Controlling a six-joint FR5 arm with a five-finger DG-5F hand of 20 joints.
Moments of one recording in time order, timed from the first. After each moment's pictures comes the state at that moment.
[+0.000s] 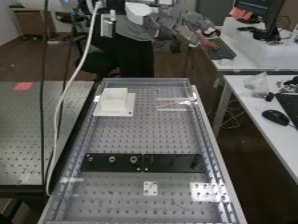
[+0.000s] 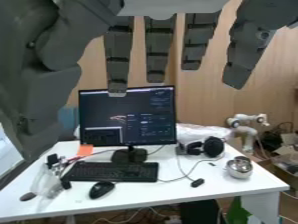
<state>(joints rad) 1.64 -1.77 -1.47 -3.10 -1.40 -0.75</state>
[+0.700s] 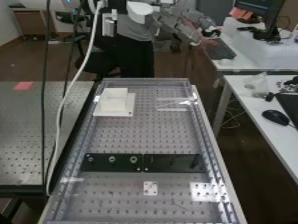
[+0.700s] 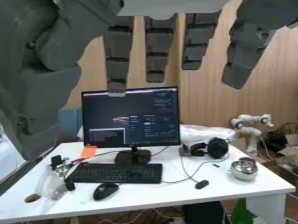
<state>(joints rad) 1.64 -1.78 -1.46 -3.10 -1.41 -0.74</state>
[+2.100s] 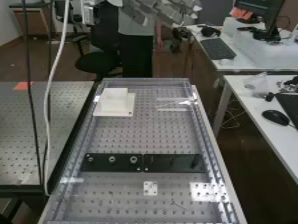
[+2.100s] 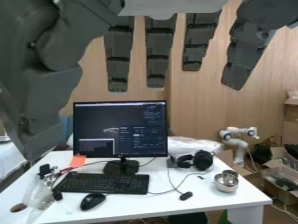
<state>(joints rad) 1.64 -1.66 -1.54 -3.10 -1.37 -0.78</state>
